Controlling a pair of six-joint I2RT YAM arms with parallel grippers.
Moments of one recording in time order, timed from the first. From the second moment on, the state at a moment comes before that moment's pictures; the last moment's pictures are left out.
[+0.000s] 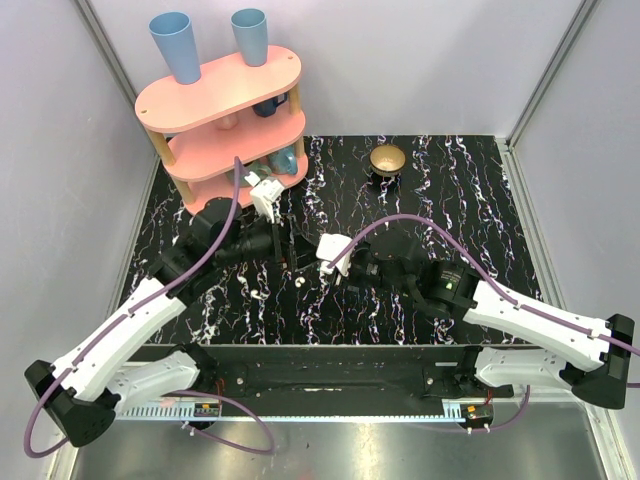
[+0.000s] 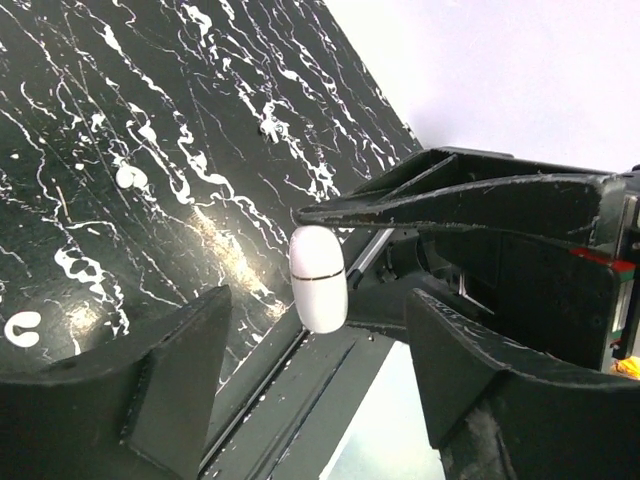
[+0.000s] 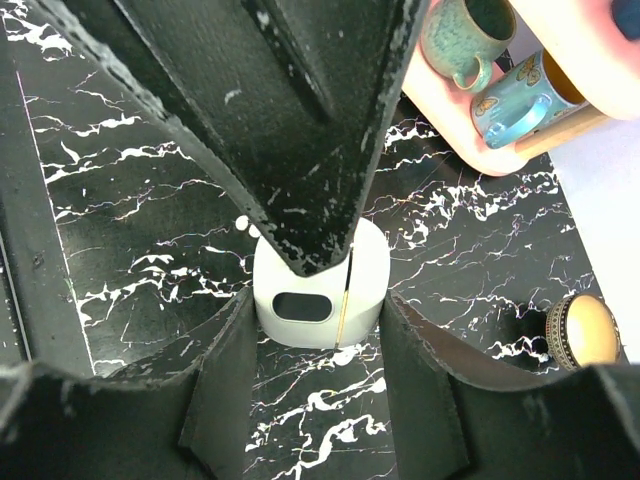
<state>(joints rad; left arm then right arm) -0.68 0.96 1.03 -0.41 0.41 -0.57 1.10 1.10 1.05 -0.33 0.07 -0.44</state>
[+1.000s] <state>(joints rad) -0.76 1.01 1.02 -0.34 0.37 -0.59 1.10 1.07 1.03 -0.30 0.09 -0.42</state>
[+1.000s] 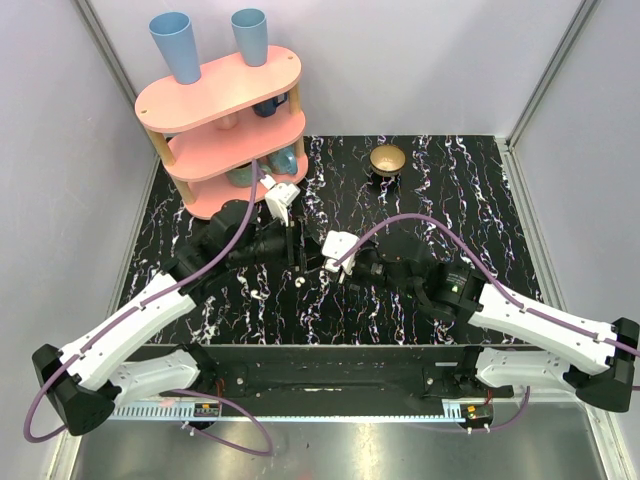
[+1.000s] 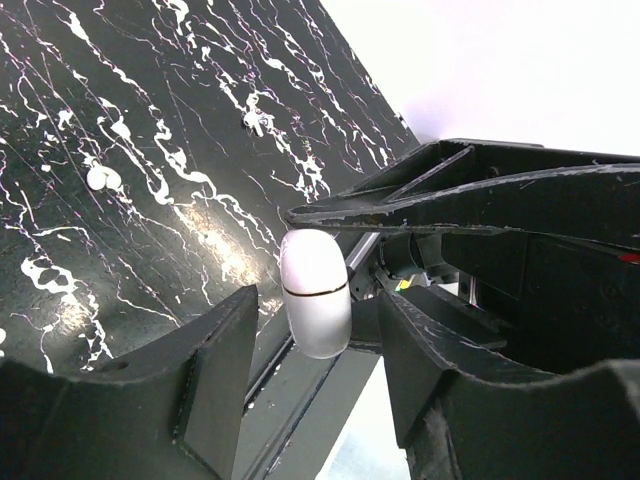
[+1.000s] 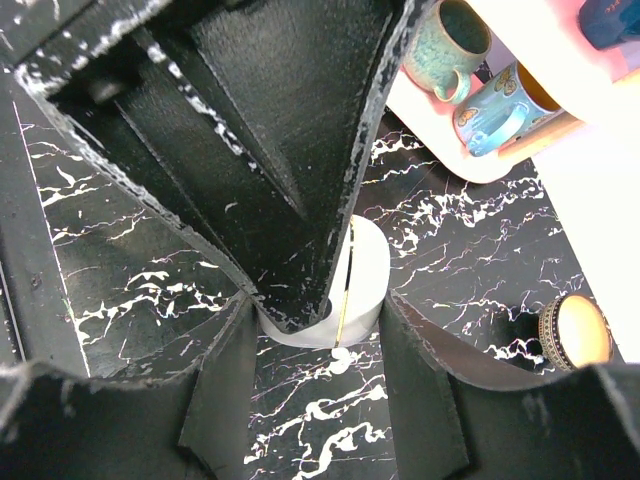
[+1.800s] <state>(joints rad) -0.77 1.02 1.02 -0.34 0.36 -0.55 1.10 1.03 0.99 -0.21 0.12 -0.33</state>
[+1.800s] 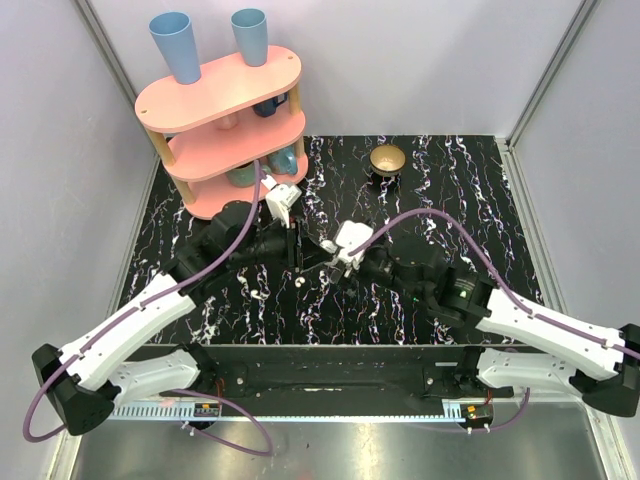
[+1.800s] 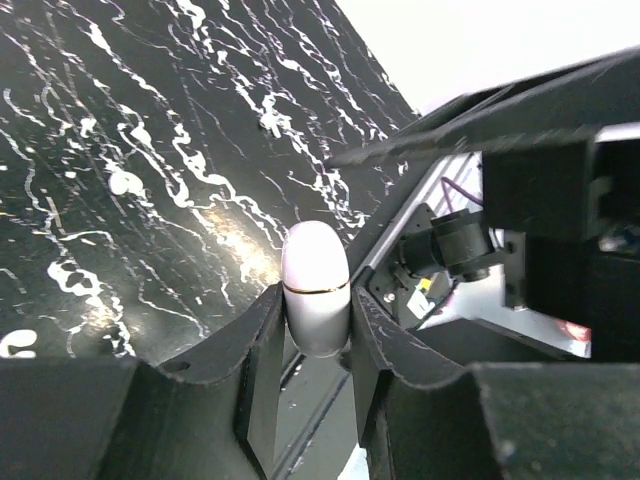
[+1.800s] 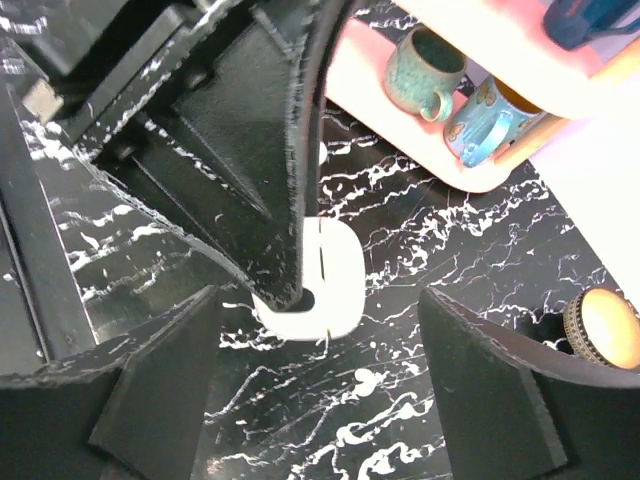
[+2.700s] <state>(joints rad) -0.77 0.53 0.55 0.34 0.17 -0.16 0.98 0.98 1.06 -0.12 0.11 1.16</state>
